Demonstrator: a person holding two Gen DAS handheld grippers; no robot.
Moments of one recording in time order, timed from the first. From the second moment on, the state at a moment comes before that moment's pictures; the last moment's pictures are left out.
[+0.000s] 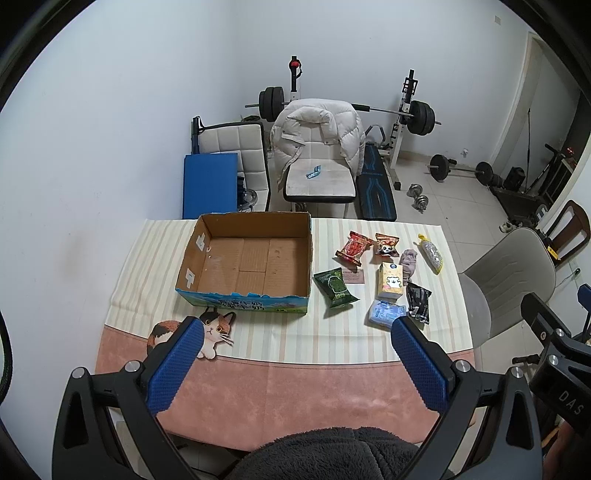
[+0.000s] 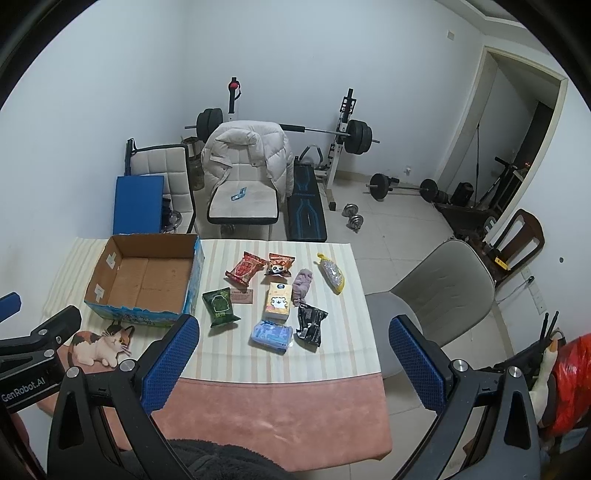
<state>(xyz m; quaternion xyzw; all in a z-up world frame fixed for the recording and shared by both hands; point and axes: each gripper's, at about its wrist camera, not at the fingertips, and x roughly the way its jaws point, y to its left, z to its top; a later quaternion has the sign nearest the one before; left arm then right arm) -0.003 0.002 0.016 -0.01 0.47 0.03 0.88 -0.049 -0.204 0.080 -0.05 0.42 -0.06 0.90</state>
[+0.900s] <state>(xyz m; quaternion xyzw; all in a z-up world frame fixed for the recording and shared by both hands) -0.006 -0.003 0.013 -0.01 0.46 0.03 0.88 -0.049 -0.205 0.084 -0.05 0.42 -0.06 0.90</state>
